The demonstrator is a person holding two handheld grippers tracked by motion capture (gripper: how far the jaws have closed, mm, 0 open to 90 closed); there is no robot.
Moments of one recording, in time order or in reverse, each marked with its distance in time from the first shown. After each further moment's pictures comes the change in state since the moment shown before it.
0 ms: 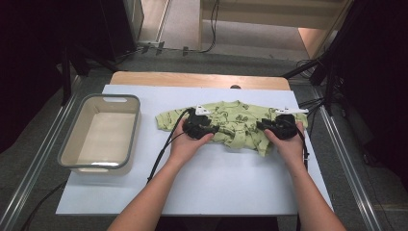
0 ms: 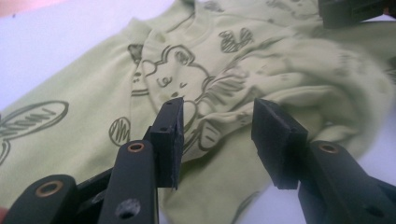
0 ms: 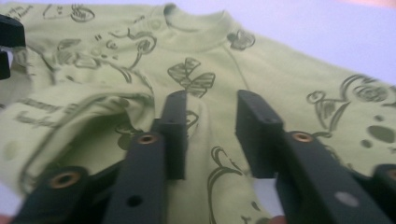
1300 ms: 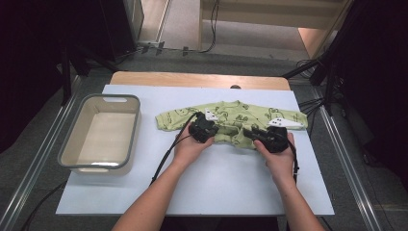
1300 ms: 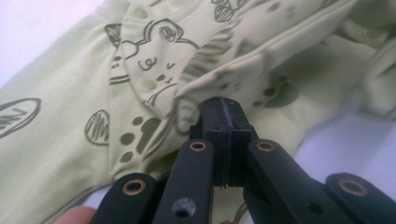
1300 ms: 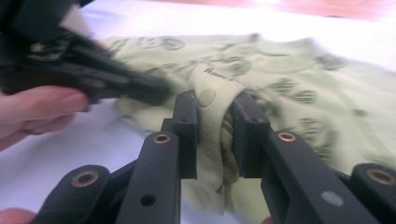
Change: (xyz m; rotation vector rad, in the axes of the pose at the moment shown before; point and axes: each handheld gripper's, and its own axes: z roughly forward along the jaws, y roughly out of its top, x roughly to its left) left arm -0.006 -0.006 0.025 0.107 0.047 0.073; right arm 0.062 -0.011 -0.022 -0.110 0.113 0.024
